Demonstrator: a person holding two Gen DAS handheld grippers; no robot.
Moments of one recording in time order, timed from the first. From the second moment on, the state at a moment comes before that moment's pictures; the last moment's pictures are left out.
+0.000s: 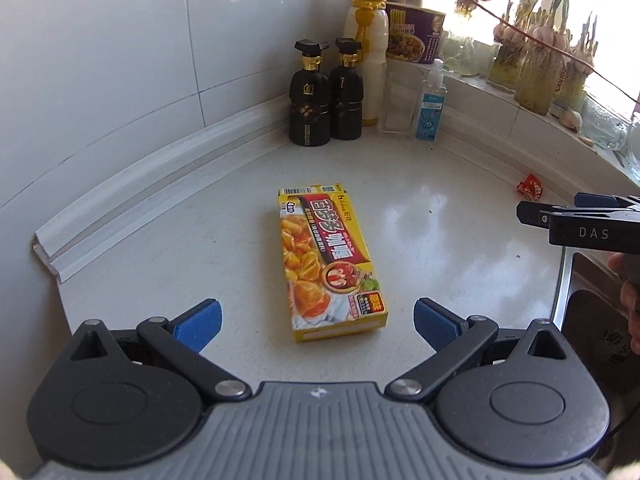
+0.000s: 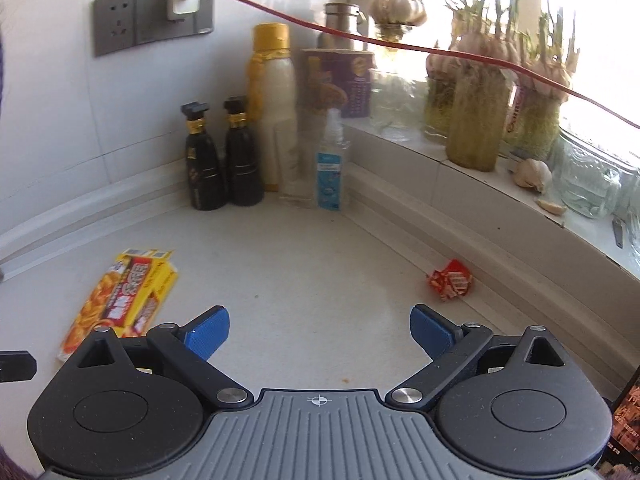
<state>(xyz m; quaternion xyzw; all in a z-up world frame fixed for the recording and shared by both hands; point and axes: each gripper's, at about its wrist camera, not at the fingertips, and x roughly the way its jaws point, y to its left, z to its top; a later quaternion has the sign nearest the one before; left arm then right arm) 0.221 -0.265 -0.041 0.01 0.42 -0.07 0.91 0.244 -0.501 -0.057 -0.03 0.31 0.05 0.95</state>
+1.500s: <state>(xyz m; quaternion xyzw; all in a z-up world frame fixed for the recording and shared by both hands) 0.289 -0.284 -0.091 -0.03 0.43 -0.04 0.90 0.350 -0.570 -0.127 -0.01 0.31 -0.09 0.95</state>
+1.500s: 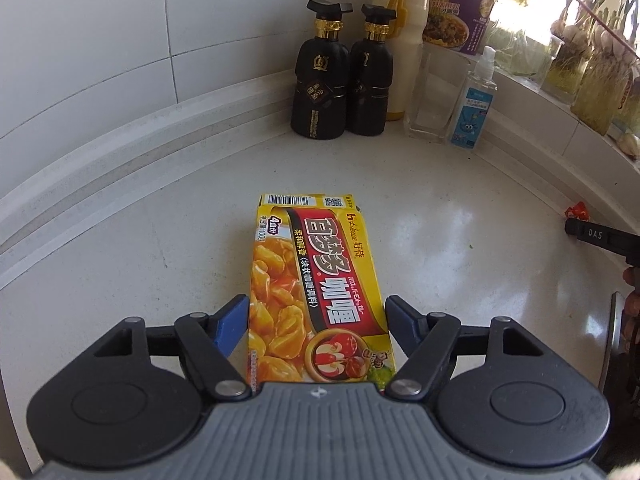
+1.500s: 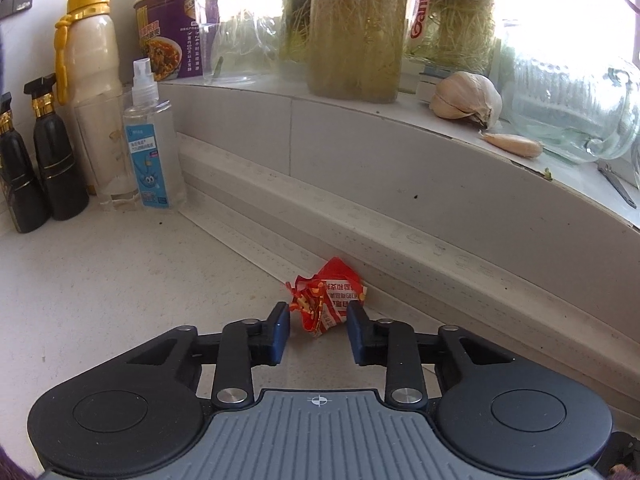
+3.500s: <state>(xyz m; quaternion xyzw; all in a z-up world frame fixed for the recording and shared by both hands) 0.183 -0.136 -0.036 -0.10 0.38 0.06 0.92 0.239 -0.379 -0.045 -0.05 0.29 0.09 0.95</state>
